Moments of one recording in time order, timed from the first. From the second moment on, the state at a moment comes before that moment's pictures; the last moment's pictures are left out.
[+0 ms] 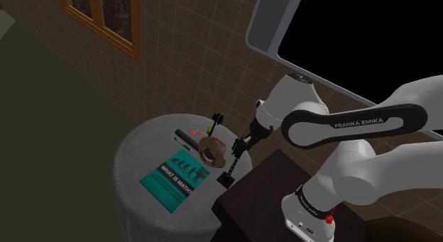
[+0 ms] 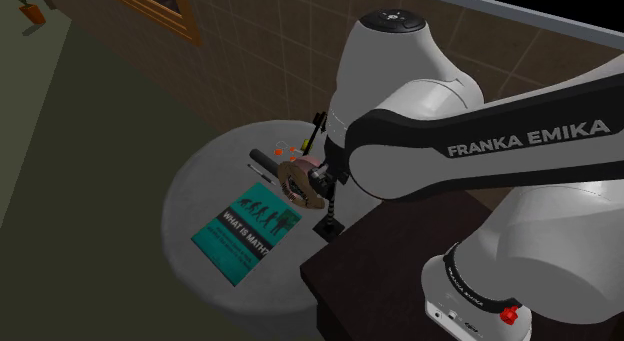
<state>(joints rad) 0.19 -0.70 0.24 -3.01 0.28 2.43 0.18</state>
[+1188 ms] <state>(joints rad) 0.17 -0.84 0.21 -2.89 0.24 2.18 0.20</state>
